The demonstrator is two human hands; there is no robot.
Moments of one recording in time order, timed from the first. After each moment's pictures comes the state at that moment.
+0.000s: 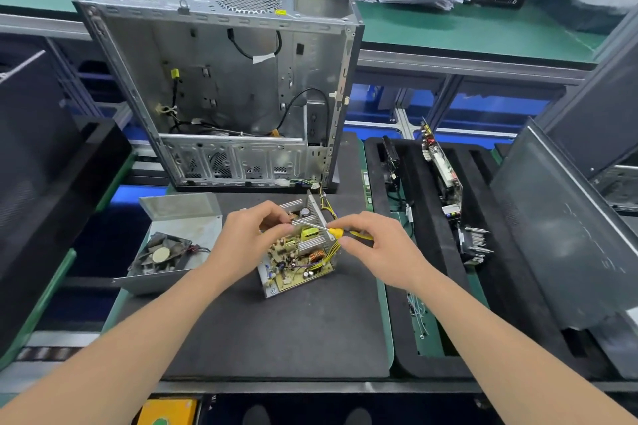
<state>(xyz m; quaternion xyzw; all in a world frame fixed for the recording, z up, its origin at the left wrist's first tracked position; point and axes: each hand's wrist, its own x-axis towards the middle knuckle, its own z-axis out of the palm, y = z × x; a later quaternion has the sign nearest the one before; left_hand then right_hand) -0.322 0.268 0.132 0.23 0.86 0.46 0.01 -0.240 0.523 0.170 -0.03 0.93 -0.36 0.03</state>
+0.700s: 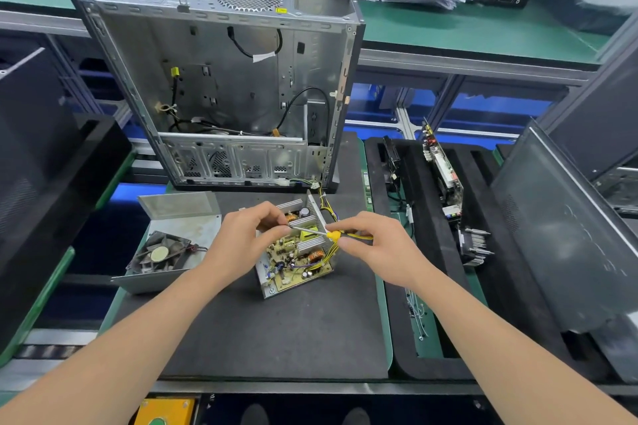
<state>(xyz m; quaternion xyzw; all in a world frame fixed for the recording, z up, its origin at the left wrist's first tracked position) -0.323 0.265 0.130 0.24 0.86 0.46 0.01 -0.244 0.525 0.169 -0.04 0.92 -0.39 0.03</state>
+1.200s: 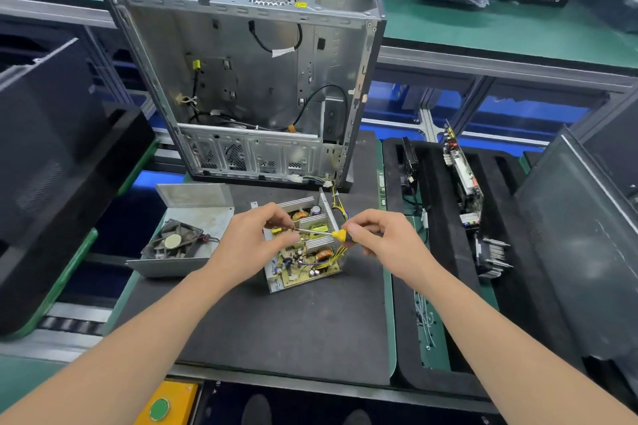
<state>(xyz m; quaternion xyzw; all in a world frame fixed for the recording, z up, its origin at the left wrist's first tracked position) -0.313 0.262 0.121 0.21 0.88 0.43 -0.01 -0.262 0.534 0.147 0.02 0.85 -0.52 0.07</state>
